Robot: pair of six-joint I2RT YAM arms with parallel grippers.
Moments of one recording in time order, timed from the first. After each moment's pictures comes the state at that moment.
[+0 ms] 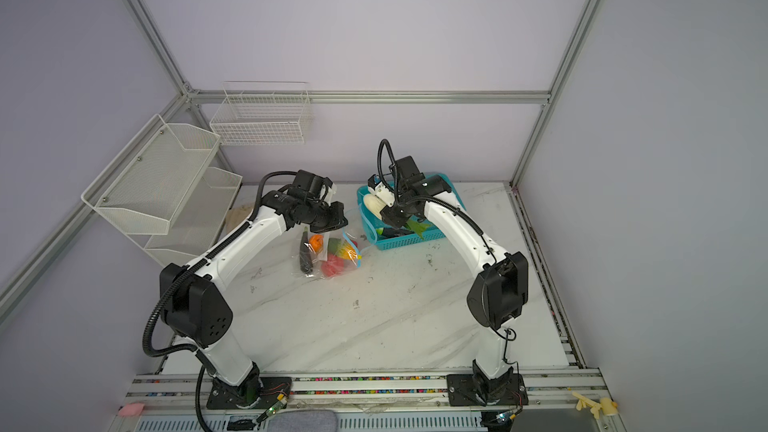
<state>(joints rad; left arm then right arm) -0.41 1.74 1.63 -0.80 0.26 -0.54 0.53 1.87 1.88 -1.00 -0.14 -0.37</state>
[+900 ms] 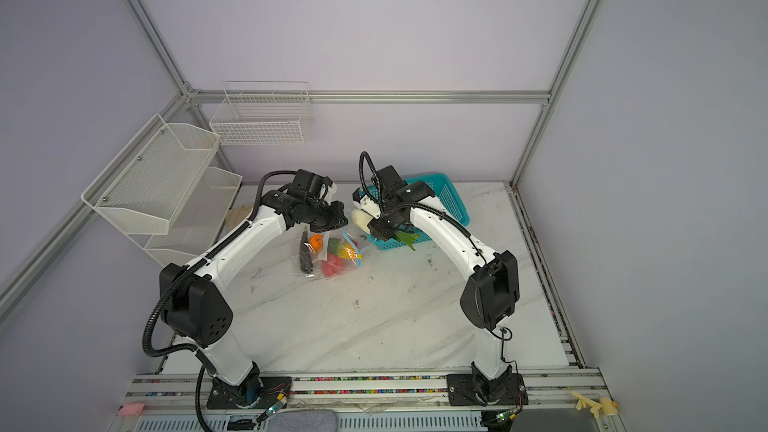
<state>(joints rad) -0.41 1.74 1.63 -0.80 0.27 -0.54 0.62 1.91 1.91 -1.07 -0.14 -0.35</state>
